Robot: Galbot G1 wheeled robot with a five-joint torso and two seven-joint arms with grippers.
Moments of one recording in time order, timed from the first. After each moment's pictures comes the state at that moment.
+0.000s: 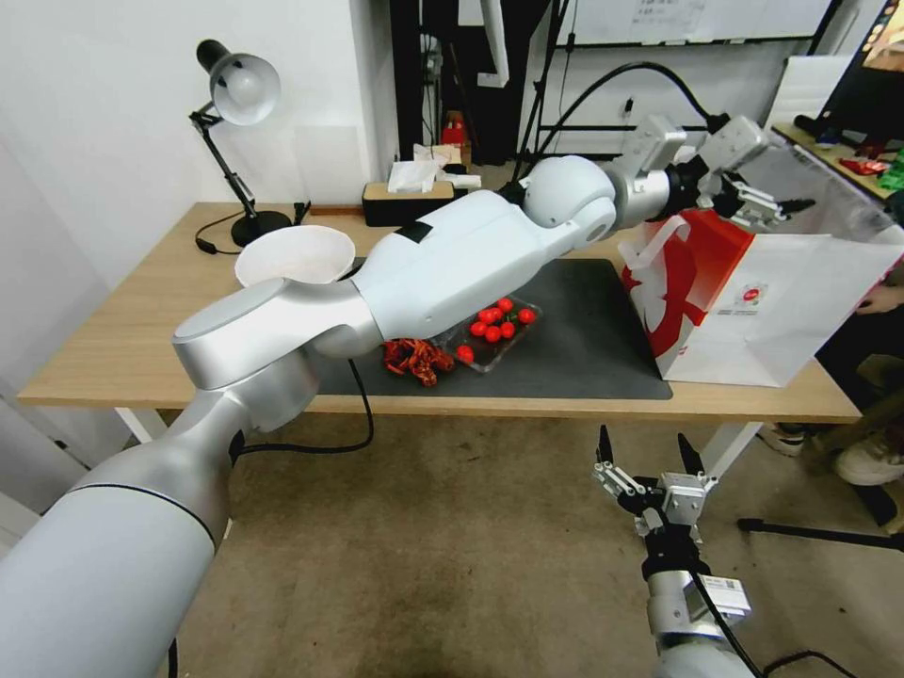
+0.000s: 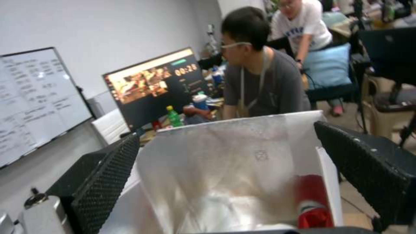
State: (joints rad) left arm -0.24 -1.53 0.66 -1.16 -0.93 0.11 0.26; right arm -1.72 1.17 0.33 2.13 0.17 0.20 0.49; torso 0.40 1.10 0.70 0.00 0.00
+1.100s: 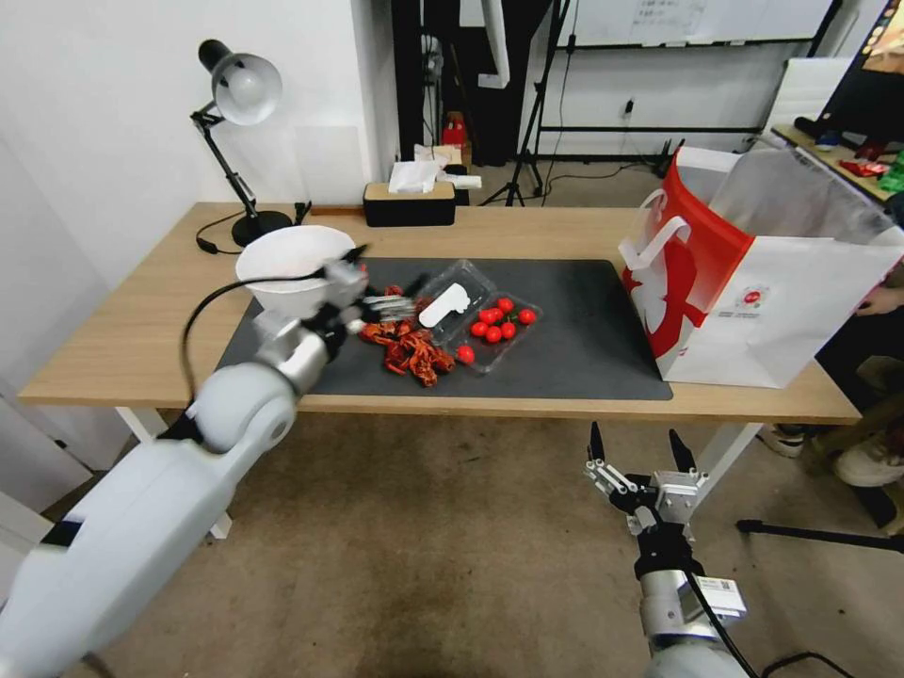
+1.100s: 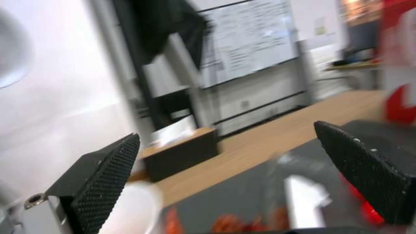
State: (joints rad) left arm 0.98 -0.88 -0.20 -1.93 -0.46 0.00 -0.10; right arm -1.71 1.16 0.30 2.15 0.16 0.20 0.49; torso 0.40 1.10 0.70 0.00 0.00
